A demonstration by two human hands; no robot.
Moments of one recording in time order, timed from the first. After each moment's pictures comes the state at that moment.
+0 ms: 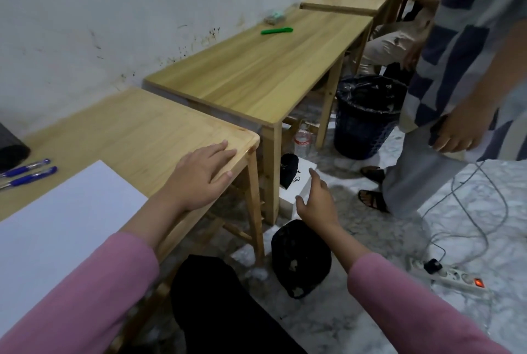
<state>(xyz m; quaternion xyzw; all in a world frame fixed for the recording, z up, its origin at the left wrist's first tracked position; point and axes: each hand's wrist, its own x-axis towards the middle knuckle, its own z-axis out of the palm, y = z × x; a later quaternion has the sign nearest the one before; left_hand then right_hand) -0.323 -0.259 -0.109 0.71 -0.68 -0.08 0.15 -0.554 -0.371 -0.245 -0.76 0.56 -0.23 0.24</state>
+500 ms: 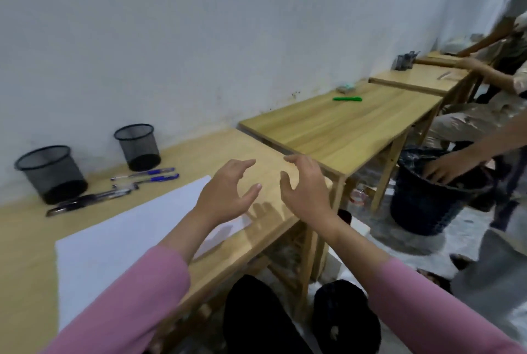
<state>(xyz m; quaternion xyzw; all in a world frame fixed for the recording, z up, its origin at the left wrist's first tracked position) -0.281 -0.159 -0.061 0.74 -0.55 -0.01 0.39 -0.412 -0.288 -0.081 -0.84 0.25 -0.44 0.19</state>
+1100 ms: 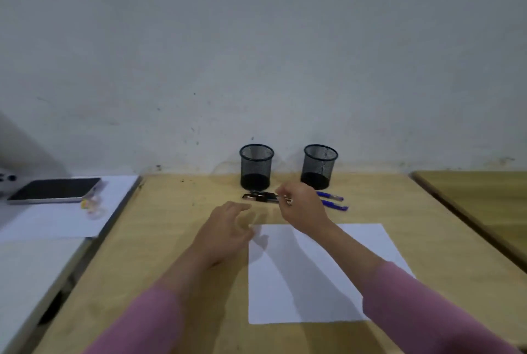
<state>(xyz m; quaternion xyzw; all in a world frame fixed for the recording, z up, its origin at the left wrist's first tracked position) -0.137 0.098 -0.098 0.90 -0.26 0.03 0.36 -0.149 -0.103 -0.071 -0.93 -0.04 -0.25 0.26</state>
